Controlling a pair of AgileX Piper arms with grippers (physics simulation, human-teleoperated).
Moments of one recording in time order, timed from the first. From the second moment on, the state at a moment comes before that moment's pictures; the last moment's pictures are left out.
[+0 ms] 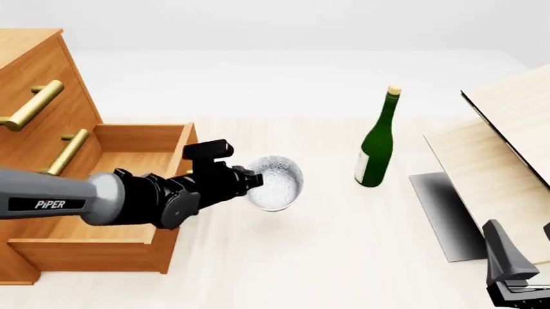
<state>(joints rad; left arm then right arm) -0.56 1.76 -0.82 -0.30 -0.49 0.00 0.01 0.00 0.00 0.00</state>
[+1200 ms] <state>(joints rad) -0.52 1.45 -0.76 -0.15 -0.37 0.00 0.01 0.00 0.00 0.00</state>
